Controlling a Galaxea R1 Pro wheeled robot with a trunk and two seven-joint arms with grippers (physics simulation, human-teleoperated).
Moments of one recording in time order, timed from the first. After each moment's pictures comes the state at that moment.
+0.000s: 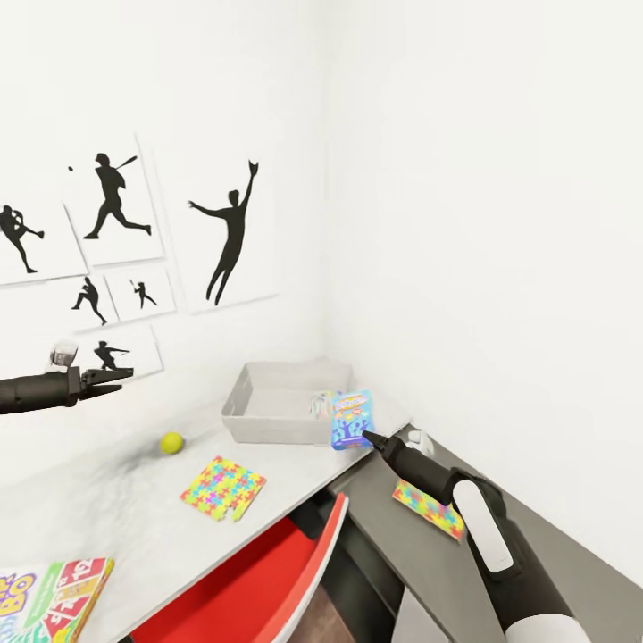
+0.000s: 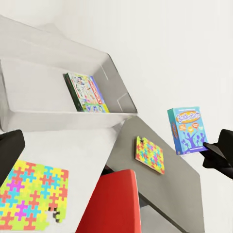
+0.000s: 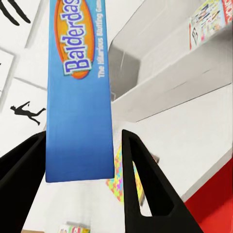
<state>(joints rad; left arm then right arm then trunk) -0.91 0.57 0.34 -0.87 -0.14 1.00 -1.46 -0.45 0.00 -0.02 -1.16 -0.85 0.67 0.27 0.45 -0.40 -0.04</state>
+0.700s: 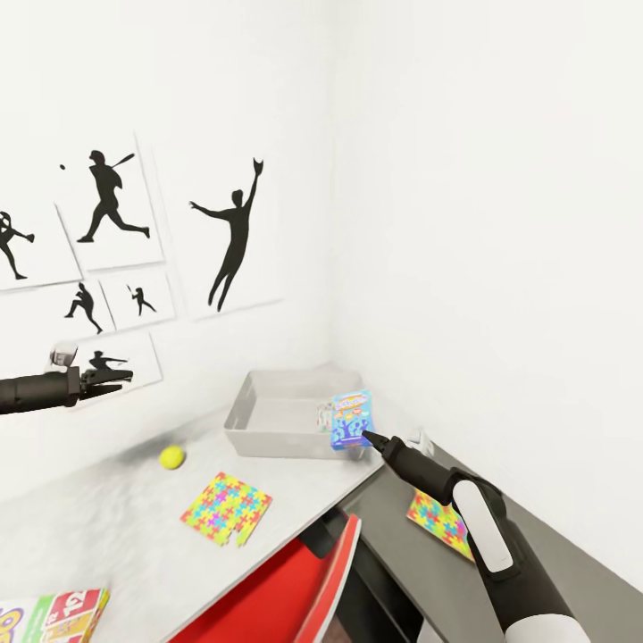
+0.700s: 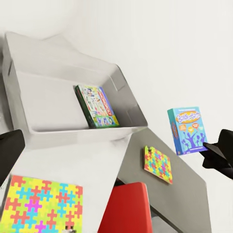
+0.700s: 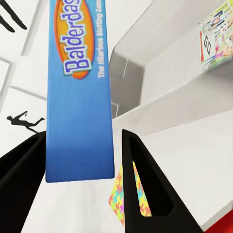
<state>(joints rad) -0.91 0.57 0.34 -0.87 -0.14 1.00 -1.46 -0.45 0.00 -0.02 -1.16 -0.85 0.67 0.27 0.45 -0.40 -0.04</state>
